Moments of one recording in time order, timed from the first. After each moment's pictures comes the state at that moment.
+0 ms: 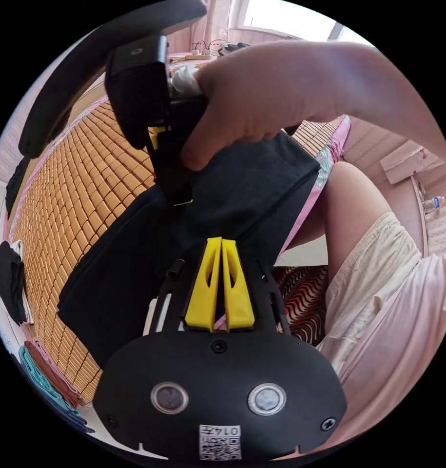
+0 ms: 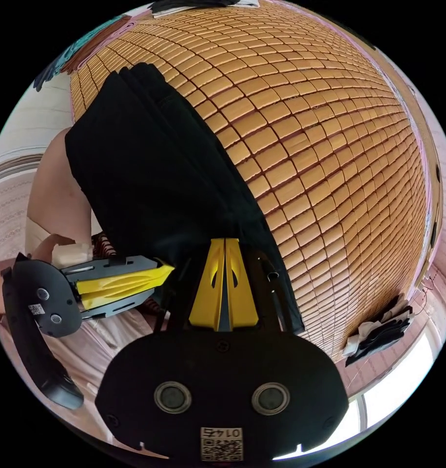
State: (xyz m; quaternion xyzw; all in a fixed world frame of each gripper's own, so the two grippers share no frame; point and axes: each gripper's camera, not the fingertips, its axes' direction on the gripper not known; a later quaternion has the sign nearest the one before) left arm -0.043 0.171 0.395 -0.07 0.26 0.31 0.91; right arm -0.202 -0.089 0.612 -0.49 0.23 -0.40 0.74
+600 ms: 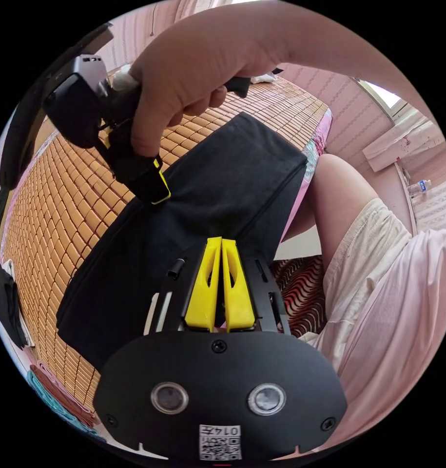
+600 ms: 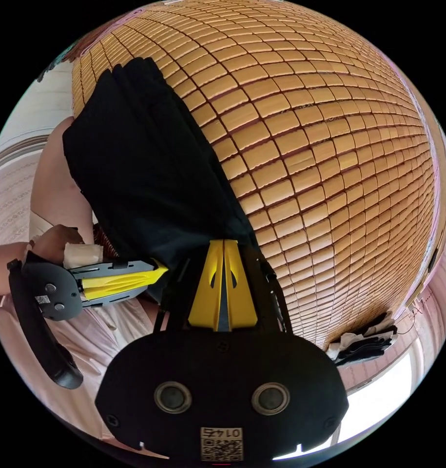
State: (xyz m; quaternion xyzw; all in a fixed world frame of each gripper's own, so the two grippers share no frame) left arm -0.015 0.189 0.441 -0.07 0.29 0.35 0.89; right arm -0.196 -0.141 0.659 -0.54 0.21 -0.41 0.71
